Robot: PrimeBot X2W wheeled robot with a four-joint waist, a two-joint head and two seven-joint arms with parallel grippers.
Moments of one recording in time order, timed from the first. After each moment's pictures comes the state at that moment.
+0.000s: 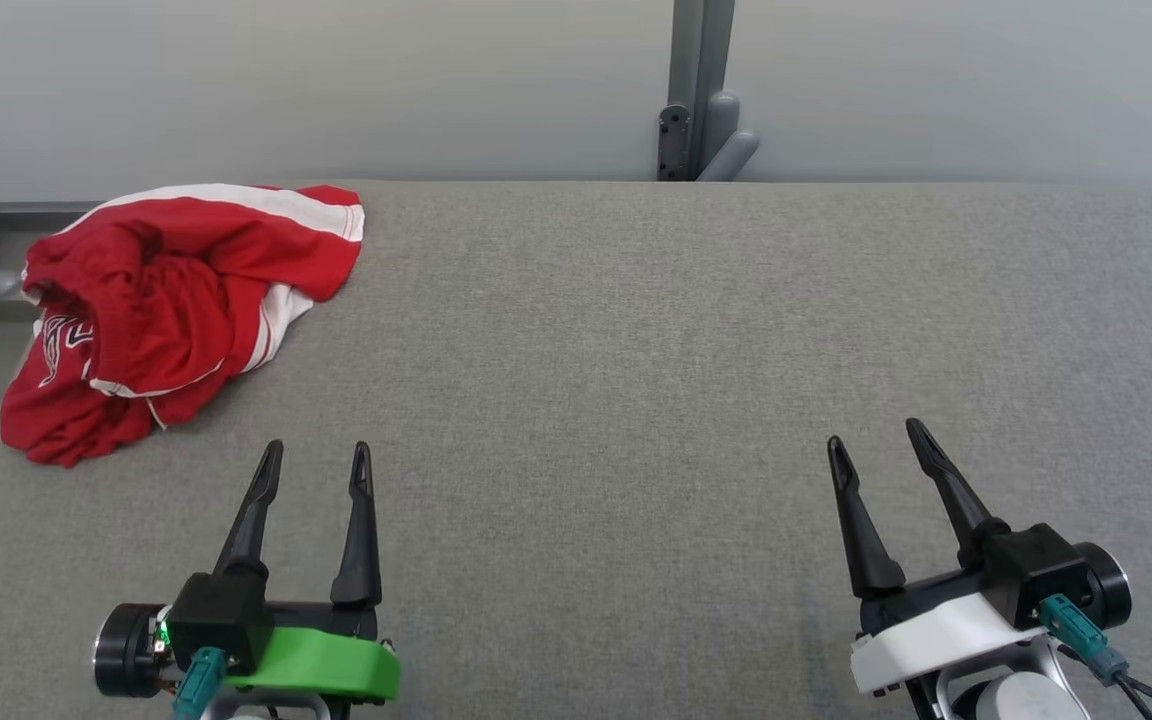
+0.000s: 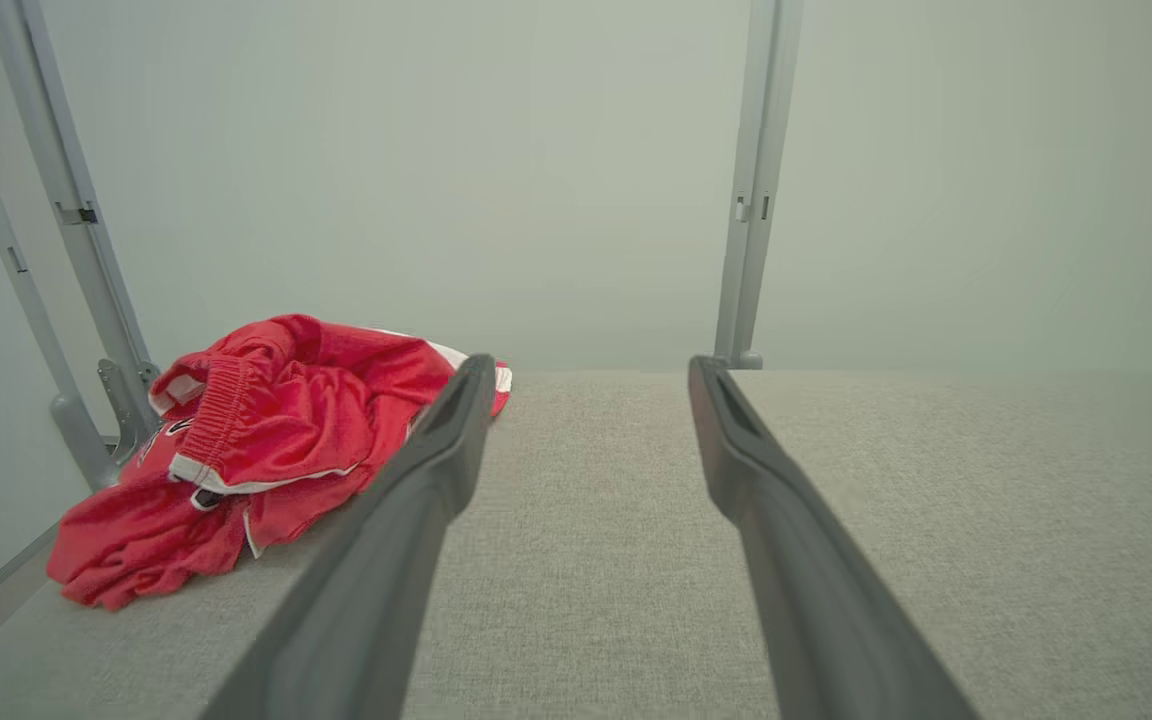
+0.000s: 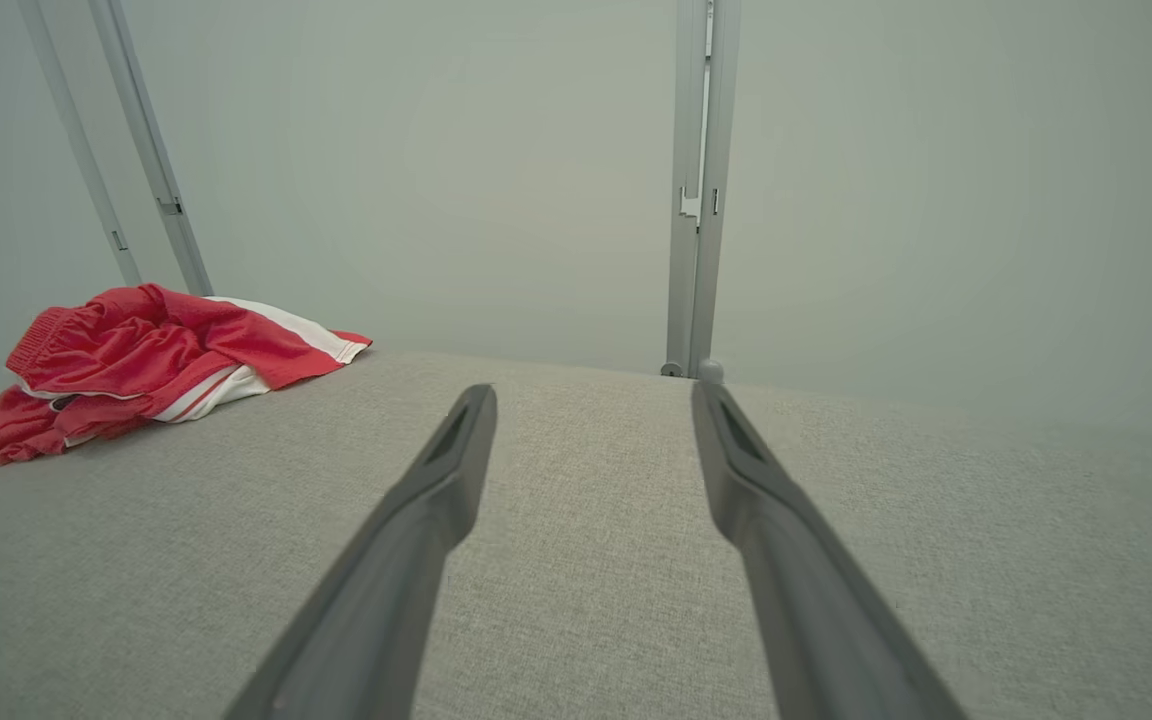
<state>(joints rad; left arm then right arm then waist) -0.01 0.05 -0.13 0.07 -0.12 -0.03 -0.26 0.00 -0.05 0.12 0.06 0.08 0.13 -0.26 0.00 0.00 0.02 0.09</state>
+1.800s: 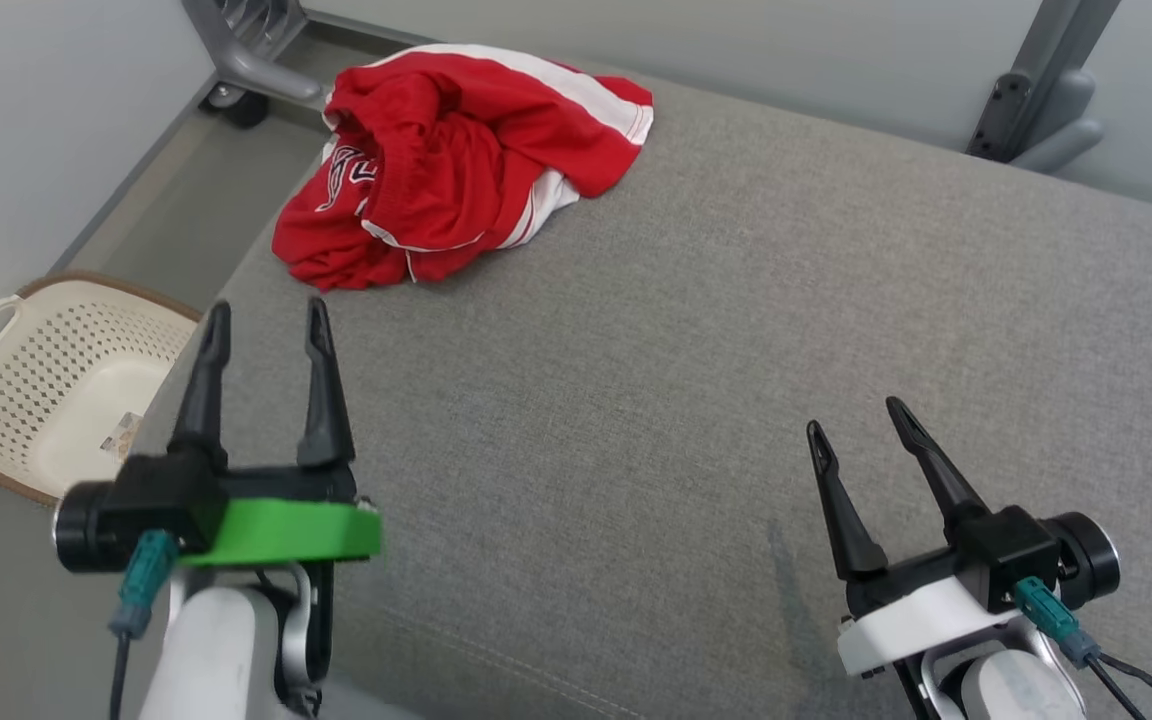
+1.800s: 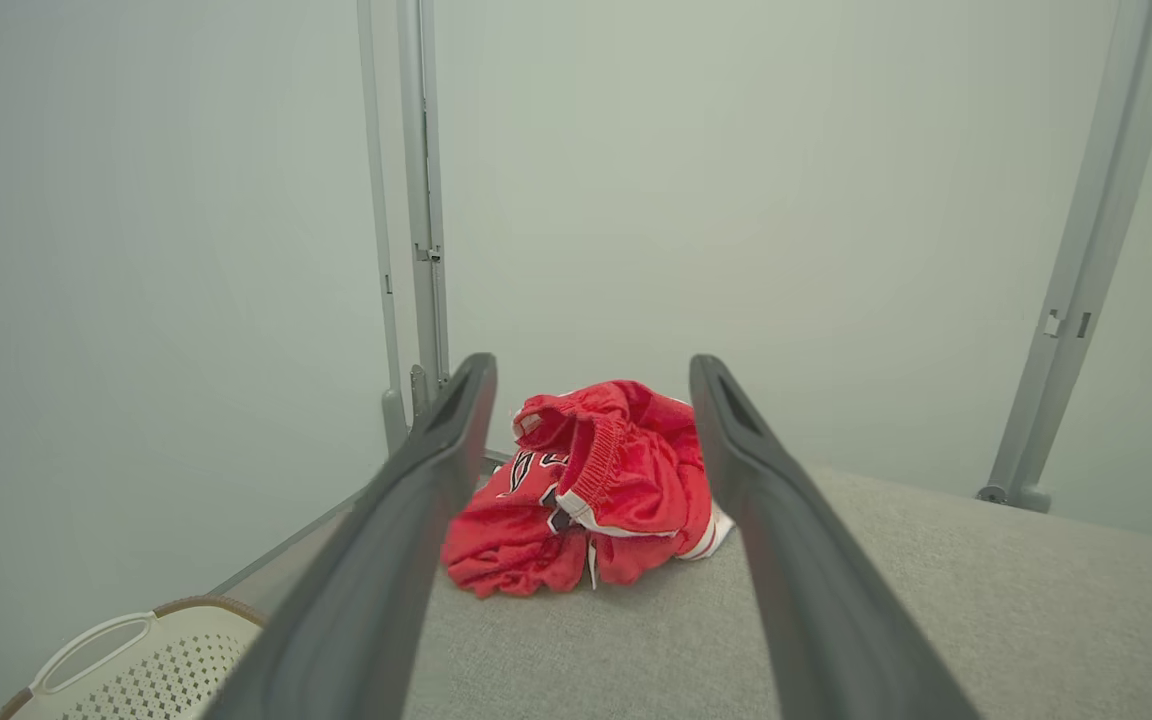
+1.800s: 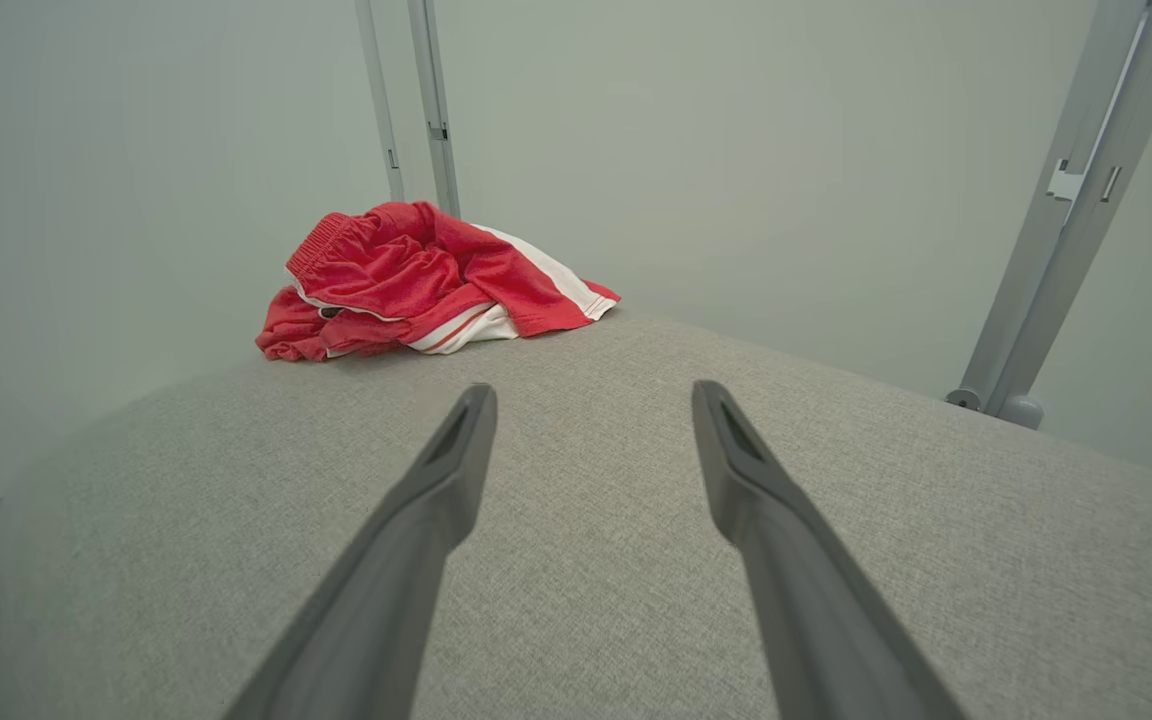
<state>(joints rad) -0.17 0.05 -0.14 0.04 -0.20 0.03 -0.26 -0.03 -0.05 0.14 0.06 0.01 0.13 -0.26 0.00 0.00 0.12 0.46</state>
